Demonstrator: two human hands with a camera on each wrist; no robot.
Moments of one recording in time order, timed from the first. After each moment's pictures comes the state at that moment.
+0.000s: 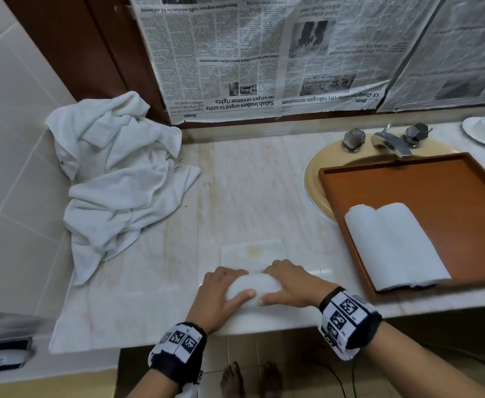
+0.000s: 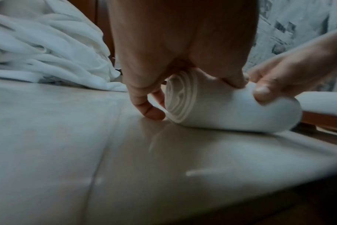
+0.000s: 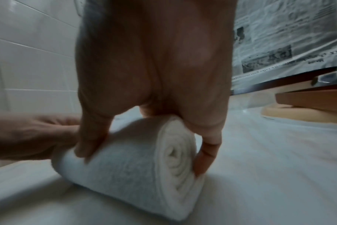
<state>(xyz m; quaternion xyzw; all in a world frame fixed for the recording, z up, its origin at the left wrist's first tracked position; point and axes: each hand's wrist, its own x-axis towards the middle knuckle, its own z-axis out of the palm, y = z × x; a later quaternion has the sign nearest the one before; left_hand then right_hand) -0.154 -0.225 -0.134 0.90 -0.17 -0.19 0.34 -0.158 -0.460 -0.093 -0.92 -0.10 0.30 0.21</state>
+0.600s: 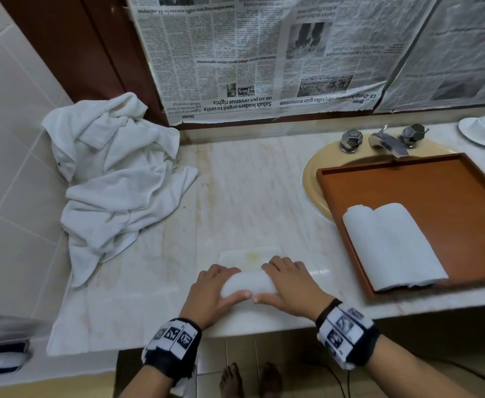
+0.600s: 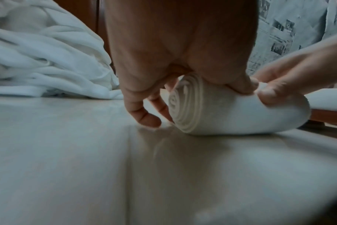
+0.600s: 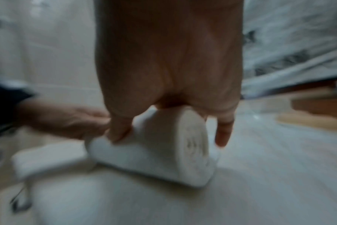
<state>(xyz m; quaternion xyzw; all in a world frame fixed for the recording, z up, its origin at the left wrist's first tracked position) -0.143 -0.220 -0.127 0.91 -0.16 -0.21 0.32 -0.172 -0.450 -0.097 -0.97 -0.10 0.17 0.12</state>
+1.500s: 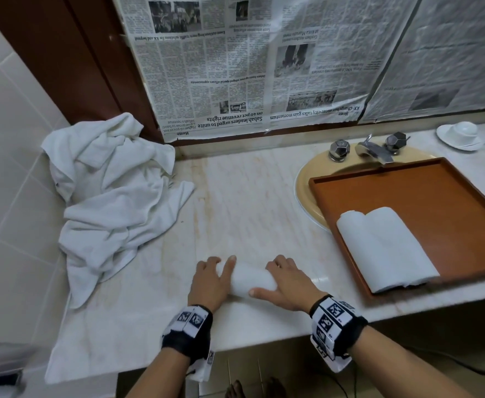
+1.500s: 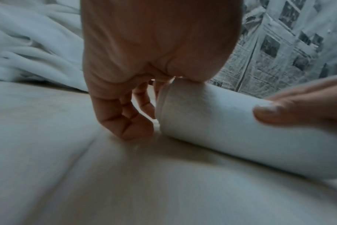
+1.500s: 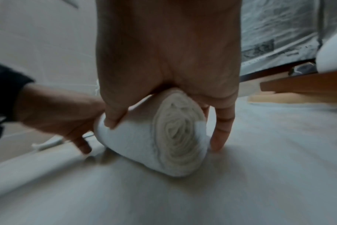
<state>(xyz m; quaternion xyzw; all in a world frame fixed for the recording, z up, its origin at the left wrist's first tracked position) -0.106 -0.242 -0.106 0.91 0.03 -0.20 0.35 -0.157 -0.445 -0.092 -0.96 0.00 0.22 0.18</state>
